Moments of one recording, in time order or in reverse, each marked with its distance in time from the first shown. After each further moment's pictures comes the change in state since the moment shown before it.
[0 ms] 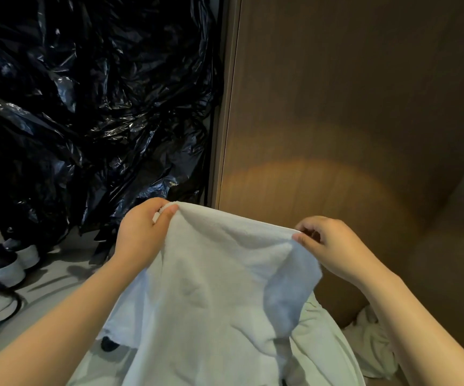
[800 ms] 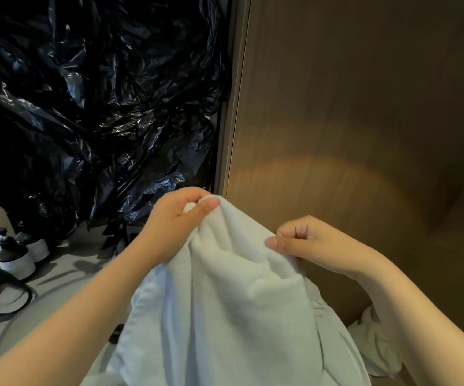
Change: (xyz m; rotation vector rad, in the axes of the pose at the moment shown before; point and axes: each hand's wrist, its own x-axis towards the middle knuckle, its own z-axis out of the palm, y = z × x) left_hand -0.012 0.053 -0.016 -0.320 -0.242 0.143; right_hand 0.001 -0.056 -0.013 0.613 -0.442 -0.140
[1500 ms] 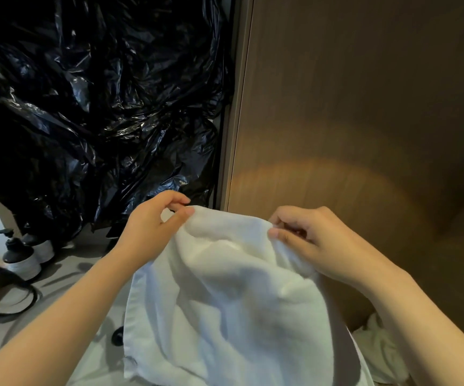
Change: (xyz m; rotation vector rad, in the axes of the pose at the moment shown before) left_hand 0.000 -0.041 -0.022 0.250 0.101 -0.061; right_hand -0.003 -0.014 0.001 -0.478 0.250 -0.178
